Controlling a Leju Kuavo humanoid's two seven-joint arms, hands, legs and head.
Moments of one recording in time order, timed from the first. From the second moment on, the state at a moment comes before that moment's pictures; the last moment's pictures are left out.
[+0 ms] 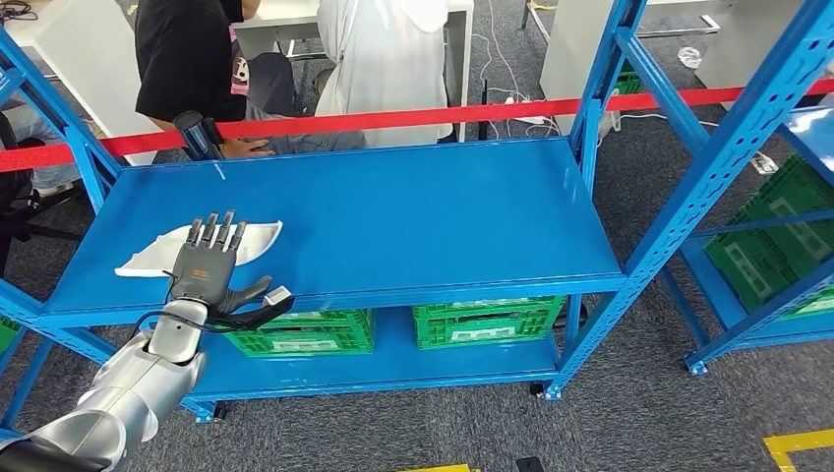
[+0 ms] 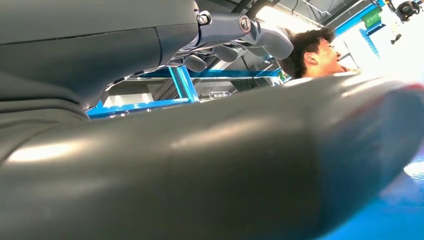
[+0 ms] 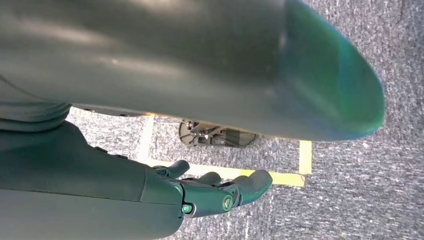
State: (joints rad) left arm -0.81 0.08 -0.63 -0.24 -1.54 0.60 0.17; right arm -0.07 0.18 -1.01 -0.20 0.91 0.05 -0.37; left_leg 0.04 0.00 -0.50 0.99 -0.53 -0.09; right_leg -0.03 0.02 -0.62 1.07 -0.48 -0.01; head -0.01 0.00
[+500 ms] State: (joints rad) left arm -0.81 0.08 -0.66 -0.24 -1.54 0.53 0.24; right arm -0.07 0.18 -1.01 -0.20 0.93 0.05 -0.37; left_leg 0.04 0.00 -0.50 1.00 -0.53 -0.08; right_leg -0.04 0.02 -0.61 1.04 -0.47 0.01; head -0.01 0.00
